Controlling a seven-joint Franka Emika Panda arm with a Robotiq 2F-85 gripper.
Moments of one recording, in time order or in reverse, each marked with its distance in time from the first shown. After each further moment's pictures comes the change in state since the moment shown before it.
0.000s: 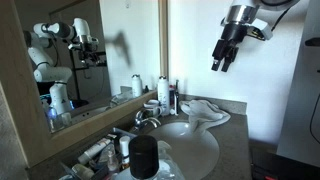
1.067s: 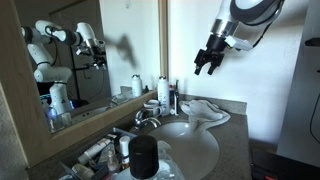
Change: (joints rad) arm -0.069 0.189 0.054 -0.002 -0.037 0.328 0.126
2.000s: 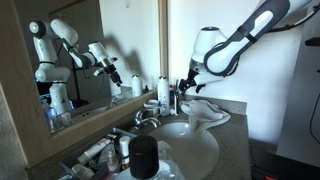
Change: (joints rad) arm -0.197 0.479 0.143 0.064 -0.378 0.442 0.489
